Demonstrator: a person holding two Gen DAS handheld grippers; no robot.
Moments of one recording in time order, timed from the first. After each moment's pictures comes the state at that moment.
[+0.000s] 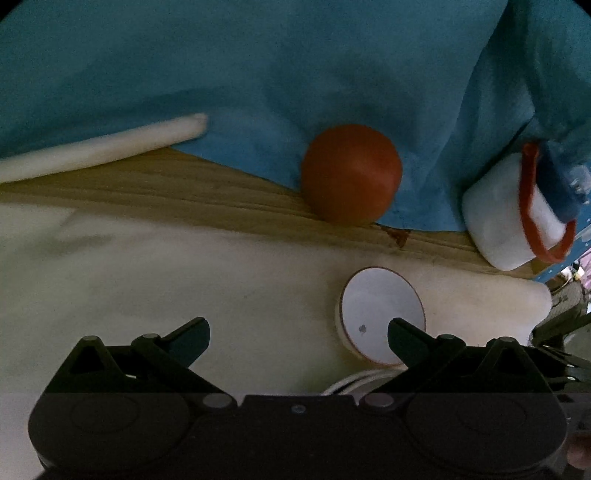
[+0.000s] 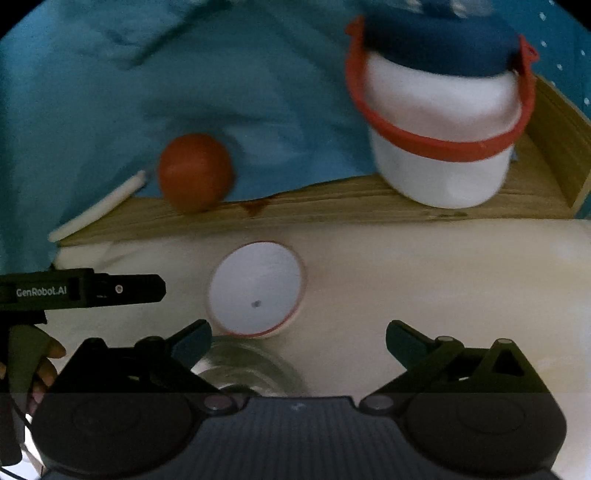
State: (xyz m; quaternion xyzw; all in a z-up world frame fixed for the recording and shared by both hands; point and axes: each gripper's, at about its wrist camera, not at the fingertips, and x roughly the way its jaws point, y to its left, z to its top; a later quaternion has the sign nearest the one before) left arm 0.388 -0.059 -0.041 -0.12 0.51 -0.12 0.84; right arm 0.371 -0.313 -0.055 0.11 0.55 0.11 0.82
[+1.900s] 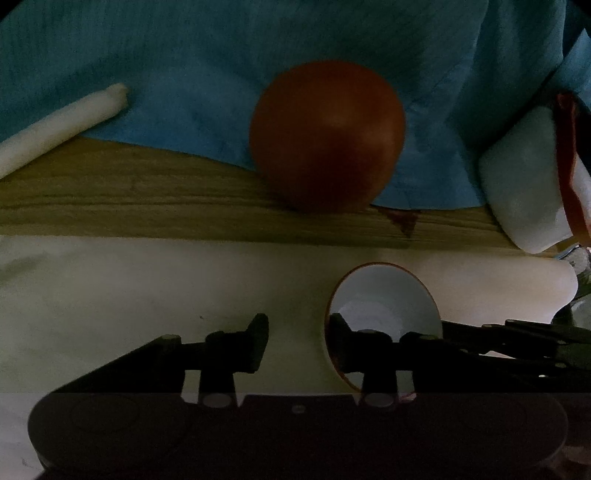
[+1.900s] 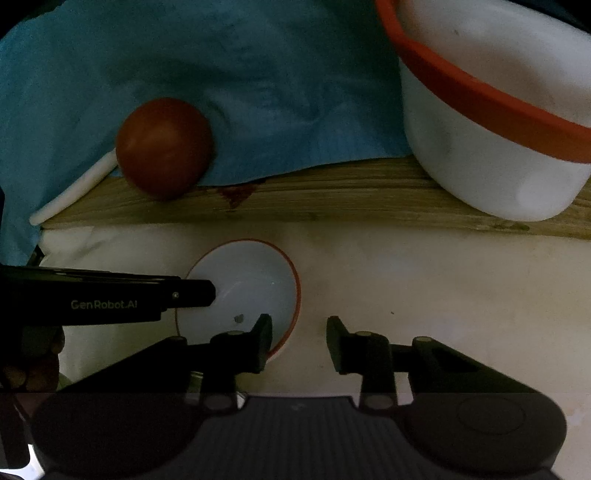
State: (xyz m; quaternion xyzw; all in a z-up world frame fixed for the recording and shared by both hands) left arm 0.429 -0.089 -0.074 -0.08 0.55 -0.15 0.82; right arm 0.418 -0.283 -0.106 0.09 0.59 0.15 0.79
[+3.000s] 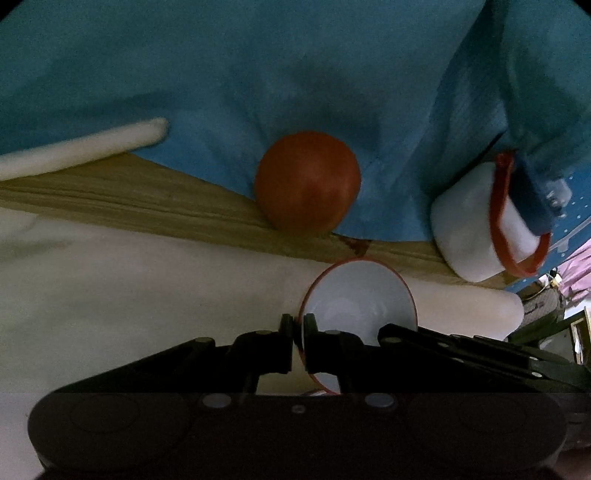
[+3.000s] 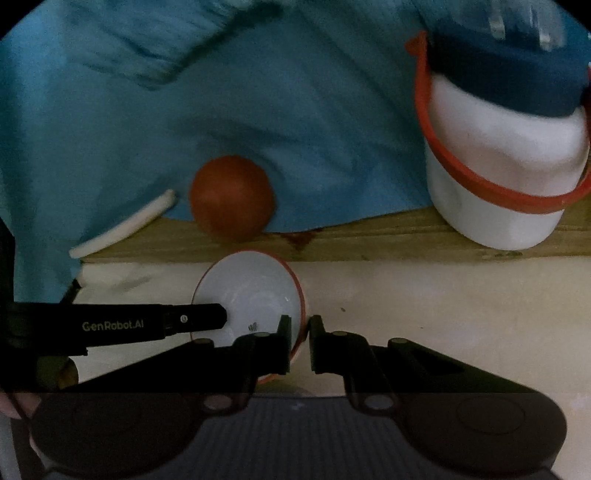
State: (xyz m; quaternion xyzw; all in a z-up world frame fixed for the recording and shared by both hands) left arm 0.400 -0.079 -0.021 -0.15 0.51 -0.15 0.84; right arm 0.390 -0.292 -0.054 0.12 0.53 0.16 0.82
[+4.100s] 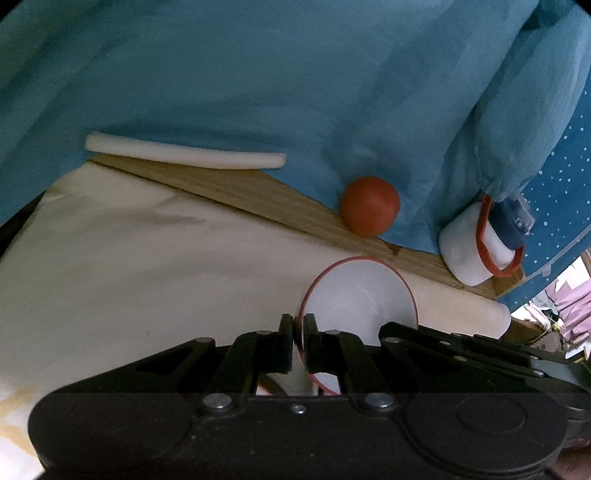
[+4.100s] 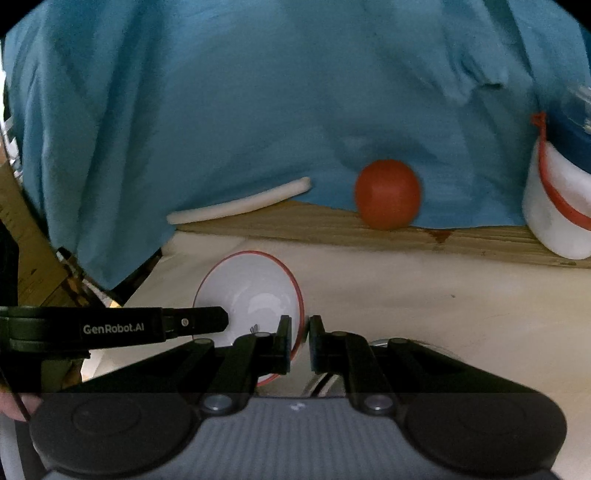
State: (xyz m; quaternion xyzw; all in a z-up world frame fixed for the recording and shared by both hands) left arm 0.287 0.022 0.035 -0.19 0.45 -0.09 0.87; right arm 0.316 -0.207 0.026 0.08 0.49 0.23 0.84
